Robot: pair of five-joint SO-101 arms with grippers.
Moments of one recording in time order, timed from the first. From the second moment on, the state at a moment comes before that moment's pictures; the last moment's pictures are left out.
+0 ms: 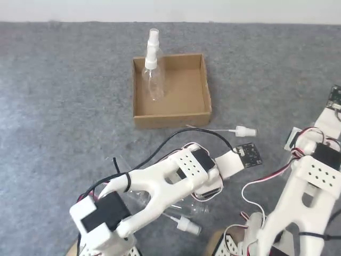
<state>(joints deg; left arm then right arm) 48.8 4.4 33.8 59.2 -11.0 26.9 -37.3 44.2 58.5 4.2</state>
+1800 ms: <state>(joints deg) 48.4 20.0 14.6 66.5 -9.8 26.9 -37.3 44.2 58.5 4.2</state>
